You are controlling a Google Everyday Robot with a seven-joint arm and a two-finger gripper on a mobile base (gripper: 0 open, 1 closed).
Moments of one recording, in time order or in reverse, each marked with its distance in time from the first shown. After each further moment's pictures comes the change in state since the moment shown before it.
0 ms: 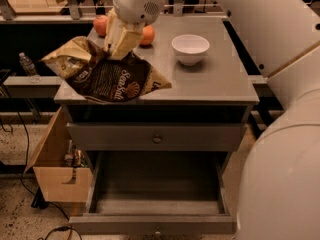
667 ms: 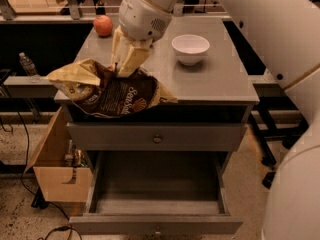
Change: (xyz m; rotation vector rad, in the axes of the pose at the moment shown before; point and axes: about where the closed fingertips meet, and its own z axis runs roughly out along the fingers) arm 0.005 0.041 0.014 -0.084 -0.011 0.017
